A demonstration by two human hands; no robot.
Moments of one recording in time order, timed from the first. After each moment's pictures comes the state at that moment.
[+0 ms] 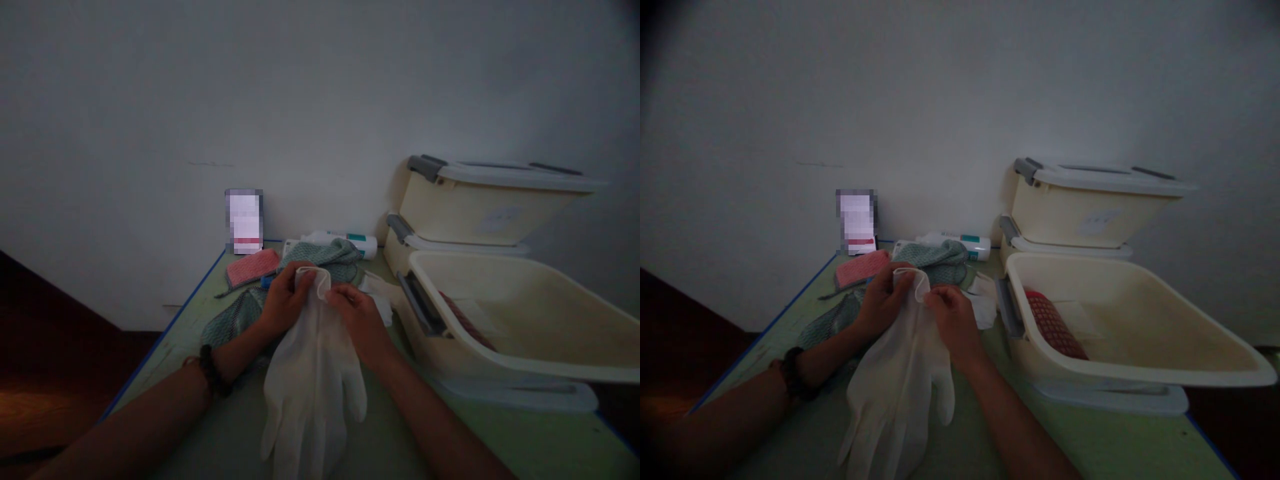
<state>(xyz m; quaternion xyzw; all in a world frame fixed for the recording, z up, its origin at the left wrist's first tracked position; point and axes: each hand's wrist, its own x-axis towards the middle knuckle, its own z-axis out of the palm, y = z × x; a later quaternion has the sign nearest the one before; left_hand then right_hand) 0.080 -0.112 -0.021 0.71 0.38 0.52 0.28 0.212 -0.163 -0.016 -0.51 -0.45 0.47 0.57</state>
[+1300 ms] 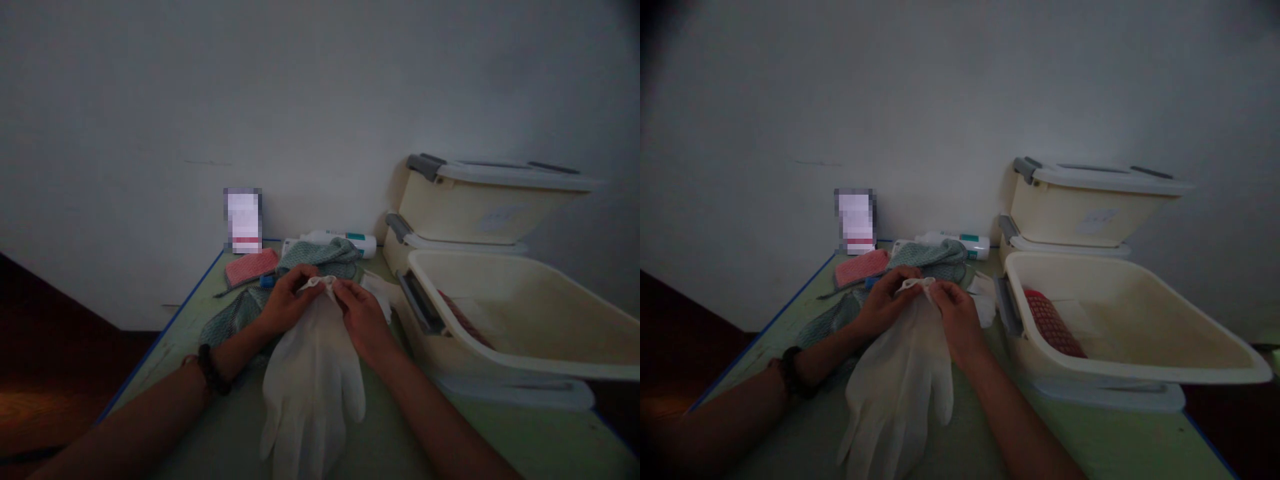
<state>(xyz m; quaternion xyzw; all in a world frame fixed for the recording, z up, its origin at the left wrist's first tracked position) 0.080 -0.113 -0.022 0.72 0.30 0.49 0.40 0.212 -0.159 -0.021 -0.40 -0.33 0.58 0.63</state>
